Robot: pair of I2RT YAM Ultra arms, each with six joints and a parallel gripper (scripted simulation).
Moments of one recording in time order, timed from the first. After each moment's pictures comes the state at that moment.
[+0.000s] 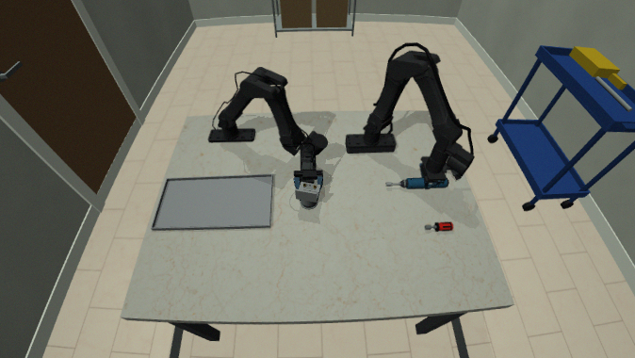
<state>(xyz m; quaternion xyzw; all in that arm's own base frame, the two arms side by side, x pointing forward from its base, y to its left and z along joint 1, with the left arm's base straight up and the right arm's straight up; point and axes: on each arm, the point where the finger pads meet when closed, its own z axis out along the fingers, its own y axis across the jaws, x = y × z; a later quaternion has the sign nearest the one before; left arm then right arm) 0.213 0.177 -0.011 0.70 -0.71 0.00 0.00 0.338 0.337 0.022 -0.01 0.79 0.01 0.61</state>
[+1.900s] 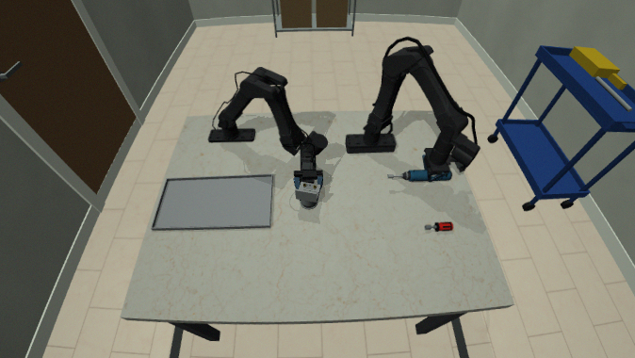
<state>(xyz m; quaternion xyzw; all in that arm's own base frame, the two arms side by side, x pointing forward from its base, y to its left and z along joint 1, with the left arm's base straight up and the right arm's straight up) 0.210 0.176 0.032 0.70 -0.71 0.00 0.01 0.338 0.337 0.022 -0.01 0.79 0.01 0.61</state>
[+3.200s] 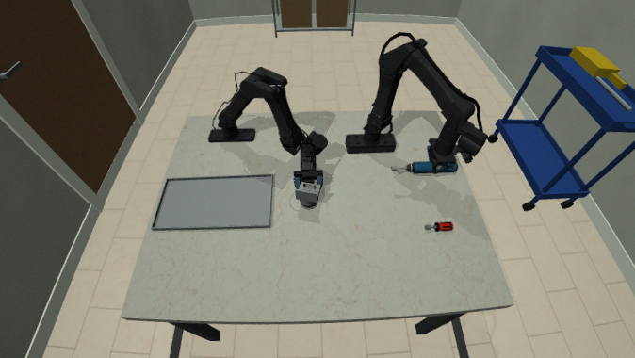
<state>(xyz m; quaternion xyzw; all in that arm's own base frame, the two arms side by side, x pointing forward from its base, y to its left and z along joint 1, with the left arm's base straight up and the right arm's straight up) 0.213 0.178 0.081 0.70 -0.71 0.00 0.00 0.338 0.337 0.022 -0.01 0.79 0.01 0.61</state>
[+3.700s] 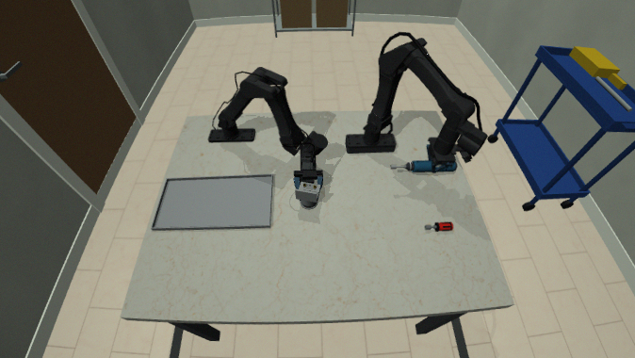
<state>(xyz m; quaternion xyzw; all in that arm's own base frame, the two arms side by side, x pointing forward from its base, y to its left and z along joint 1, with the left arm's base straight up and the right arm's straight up) 0.210 0.175 0.083 0.70 -0.71 0.00 0.01 0.338 0.337 0.022 -0.01 0.79 0.01 0.61</state>
